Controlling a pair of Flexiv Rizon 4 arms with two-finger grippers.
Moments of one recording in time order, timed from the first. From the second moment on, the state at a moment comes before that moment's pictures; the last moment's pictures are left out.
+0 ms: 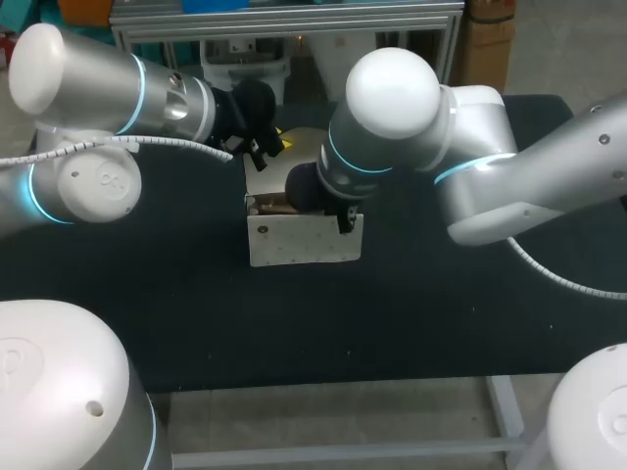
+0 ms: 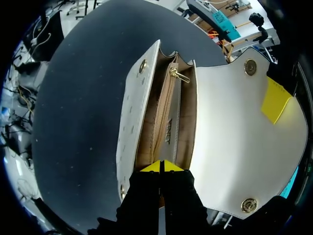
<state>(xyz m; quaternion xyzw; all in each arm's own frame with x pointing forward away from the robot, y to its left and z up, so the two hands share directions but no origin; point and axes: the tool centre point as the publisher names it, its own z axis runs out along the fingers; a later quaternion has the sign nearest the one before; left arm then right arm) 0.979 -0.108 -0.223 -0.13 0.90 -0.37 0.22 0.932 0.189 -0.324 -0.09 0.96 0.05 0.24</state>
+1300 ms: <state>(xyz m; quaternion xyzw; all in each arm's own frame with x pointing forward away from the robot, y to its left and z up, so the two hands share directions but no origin) 0.971 -0.104 -0.224 -0.10 0.90 -0.37 0.22 0.947 0.195 -0.354 -0.12 0.99 0.05 0.11</state>
